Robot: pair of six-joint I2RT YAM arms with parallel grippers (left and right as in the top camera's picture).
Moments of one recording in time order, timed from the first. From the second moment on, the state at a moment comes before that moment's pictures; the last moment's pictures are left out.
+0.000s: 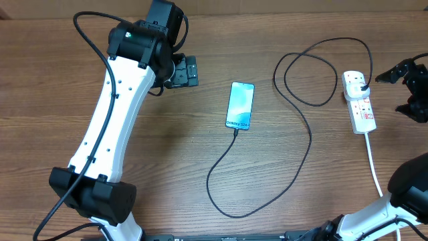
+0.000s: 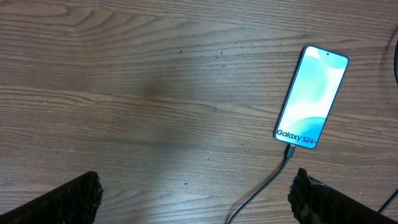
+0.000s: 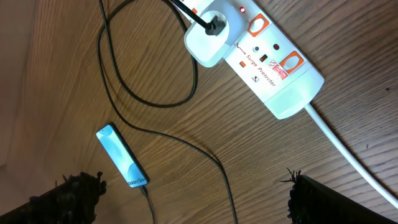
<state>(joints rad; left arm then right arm) -0.32 1.86 2.03 -1.45 -0.07 -0.44 -0.61 1.90 1.90 -1.46 -0.46 0.17</state>
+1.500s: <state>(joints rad) -0.32 1.76 2.03 -1.34 -0.10 -0.41 -0.61 1.90 1.90 -1.46 -0.46 0.17</state>
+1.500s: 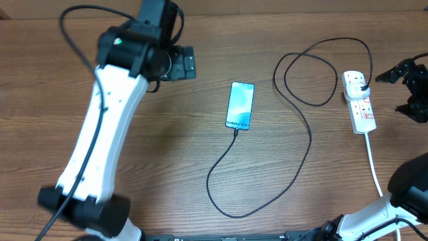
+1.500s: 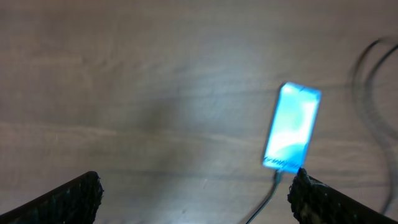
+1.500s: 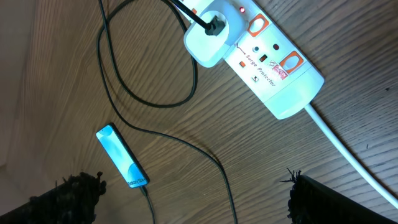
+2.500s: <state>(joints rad) -0.15 0.74 0.79 0.02 0.01 -0.41 -0.61 1.90 1.90 -1.46 -0.46 0.17</state>
